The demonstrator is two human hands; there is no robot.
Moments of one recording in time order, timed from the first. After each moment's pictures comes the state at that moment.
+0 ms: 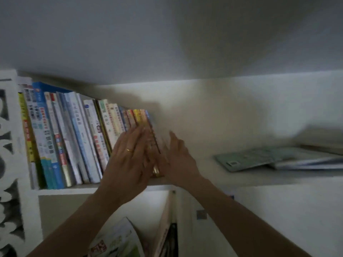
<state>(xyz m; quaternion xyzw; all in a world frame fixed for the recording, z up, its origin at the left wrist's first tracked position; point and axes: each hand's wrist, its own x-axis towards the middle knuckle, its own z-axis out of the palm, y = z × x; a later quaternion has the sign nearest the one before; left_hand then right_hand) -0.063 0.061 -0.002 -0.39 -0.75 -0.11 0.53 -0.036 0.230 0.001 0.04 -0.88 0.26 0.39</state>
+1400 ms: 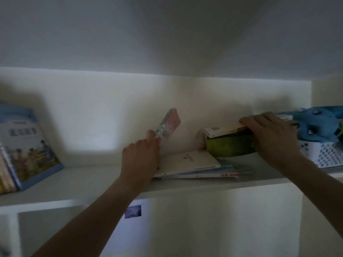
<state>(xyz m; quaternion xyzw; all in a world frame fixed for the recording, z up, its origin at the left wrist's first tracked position) -0.016 0.432 0.009 -0.28 -0.80 -0.15 0.51 0.161 0.719 0.047 -0.10 -0.81 -0.24 0.53</state>
